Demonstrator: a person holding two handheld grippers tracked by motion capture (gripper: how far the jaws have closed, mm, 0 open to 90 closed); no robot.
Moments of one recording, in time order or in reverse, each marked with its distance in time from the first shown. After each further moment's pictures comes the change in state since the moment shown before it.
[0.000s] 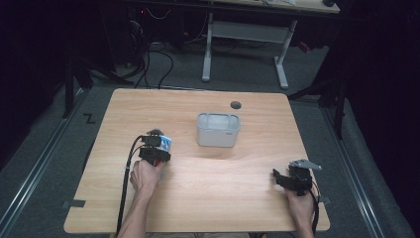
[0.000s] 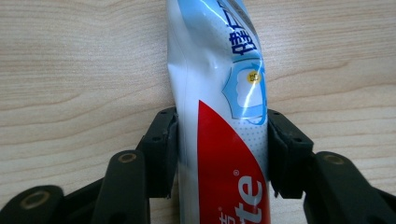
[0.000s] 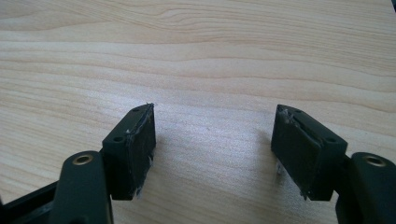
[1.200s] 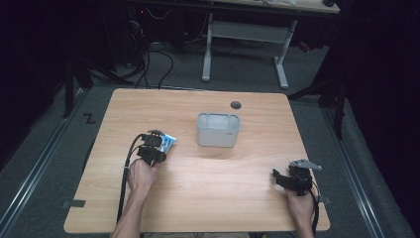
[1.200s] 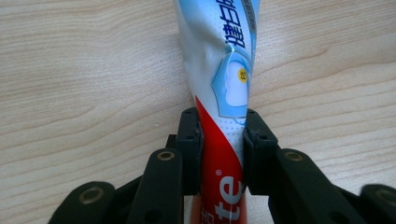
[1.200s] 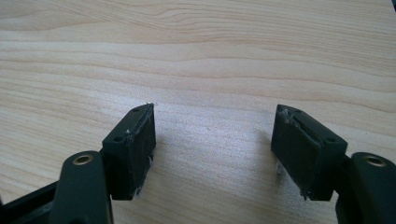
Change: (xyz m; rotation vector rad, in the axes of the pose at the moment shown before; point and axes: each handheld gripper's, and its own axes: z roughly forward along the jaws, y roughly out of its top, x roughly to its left) left arm 0.000 -0.003 -0.016 -0.032 0.003 0.120; right arm 0.000 0.000 0.000 0.001 0.001 0.001
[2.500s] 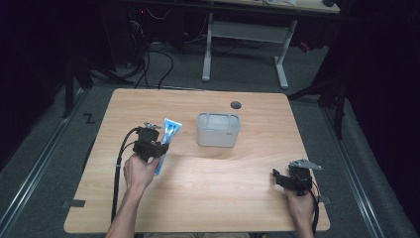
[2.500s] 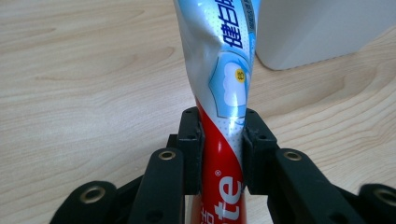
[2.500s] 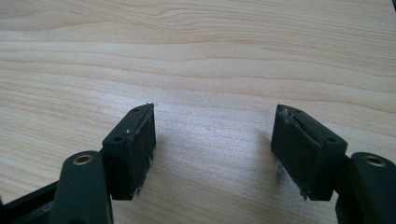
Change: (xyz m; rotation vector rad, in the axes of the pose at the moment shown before) left arm -0.002 0.003 -0.052 -0.257 -0.143 0.050; right arm 0.000 0.000 0.000 0.000 0.000 0.000
